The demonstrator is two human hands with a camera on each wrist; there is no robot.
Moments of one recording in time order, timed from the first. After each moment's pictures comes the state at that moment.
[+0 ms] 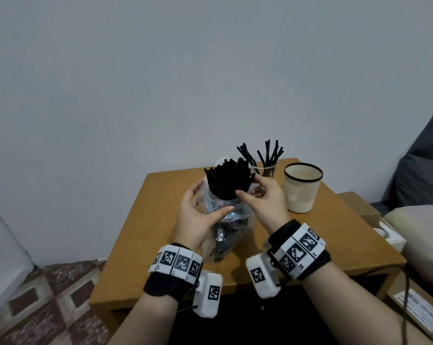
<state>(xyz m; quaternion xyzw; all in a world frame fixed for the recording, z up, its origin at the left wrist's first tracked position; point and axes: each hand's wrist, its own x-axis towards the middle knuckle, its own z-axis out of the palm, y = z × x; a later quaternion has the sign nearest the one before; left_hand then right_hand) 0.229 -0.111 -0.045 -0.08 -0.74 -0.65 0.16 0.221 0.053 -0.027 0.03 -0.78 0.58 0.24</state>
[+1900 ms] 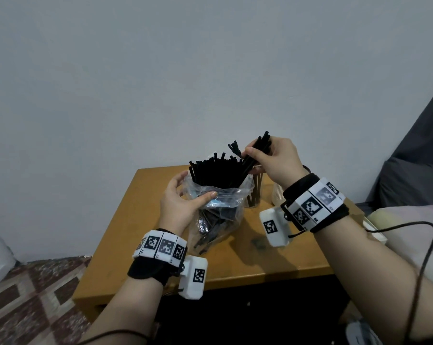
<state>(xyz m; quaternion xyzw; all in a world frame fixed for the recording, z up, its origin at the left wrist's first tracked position) 0.214 -0.116 -0.035 -0.05 -0.74 -0.64 0.20 0.214 0.090 0.054 0.10 -0.77 0.60 0.20</state>
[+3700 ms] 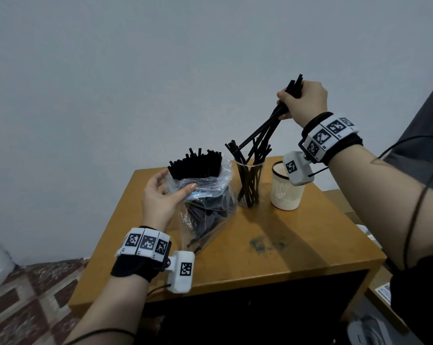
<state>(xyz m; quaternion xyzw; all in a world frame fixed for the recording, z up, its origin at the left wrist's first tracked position) 0.203 -0.136 -0.027 0.00 -0.74 -0.64 0.23 0.144 0.153 0.129 0.01 -0.77 0.54 0.34</state>
